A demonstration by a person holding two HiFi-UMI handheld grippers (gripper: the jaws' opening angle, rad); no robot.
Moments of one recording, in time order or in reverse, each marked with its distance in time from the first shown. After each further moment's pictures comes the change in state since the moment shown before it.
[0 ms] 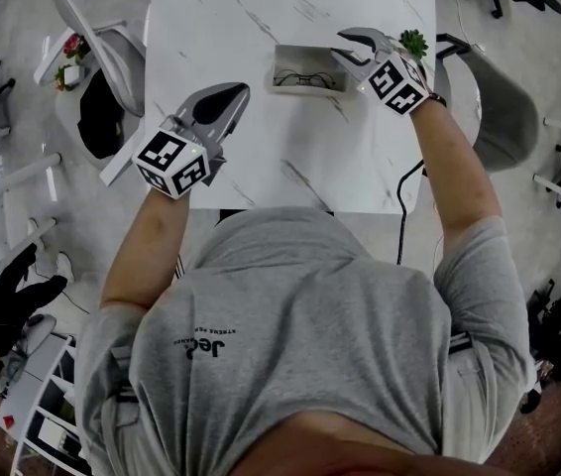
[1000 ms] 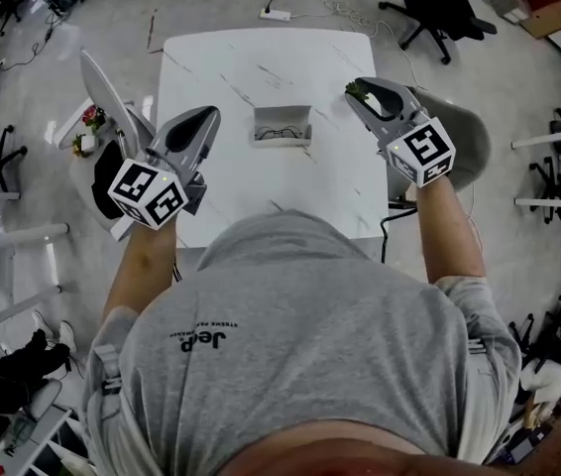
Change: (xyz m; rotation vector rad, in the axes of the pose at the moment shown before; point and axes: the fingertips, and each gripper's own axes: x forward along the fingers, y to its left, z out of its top) left arm -0.067 -0.080 0.160 0.132 -0.224 0.006; right arm -0.258 -0.012 0.141 0.237 -0.396 -0.321
